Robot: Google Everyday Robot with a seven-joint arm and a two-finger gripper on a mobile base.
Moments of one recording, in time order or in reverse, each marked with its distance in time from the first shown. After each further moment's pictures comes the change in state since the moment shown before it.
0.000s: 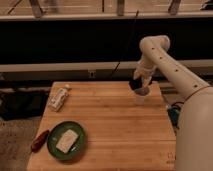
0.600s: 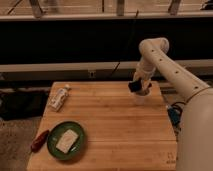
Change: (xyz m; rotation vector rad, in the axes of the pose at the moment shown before) arm -0.001 0.009 0.006 -0.014 -0.013 0.027
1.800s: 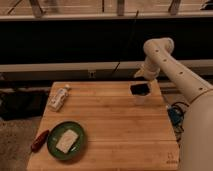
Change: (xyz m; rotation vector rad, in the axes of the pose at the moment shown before) arm 0.017 0.018 -0.007 -0.019 0.011 0.036
